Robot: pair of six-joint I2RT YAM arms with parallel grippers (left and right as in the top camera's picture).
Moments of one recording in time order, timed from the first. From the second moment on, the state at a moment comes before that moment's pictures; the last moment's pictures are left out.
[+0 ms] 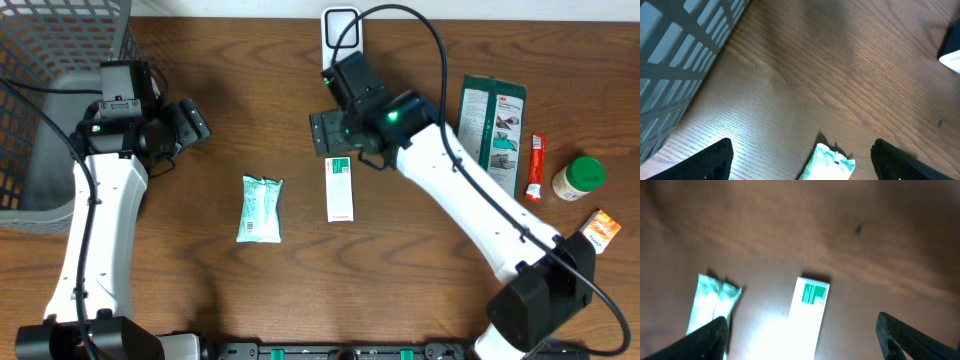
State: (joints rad) left arm 0.09 1.49 1.31 -0.87 0.05 -0.44; right arm 0.59 1.83 1.68 -0.93 0.01 0.36
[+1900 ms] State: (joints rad) left arm 0.09 1.49 1.31 -0.87 0.05 -0.44; right arm 0.60 2.23 1.68 -1.17 0.21 0.43
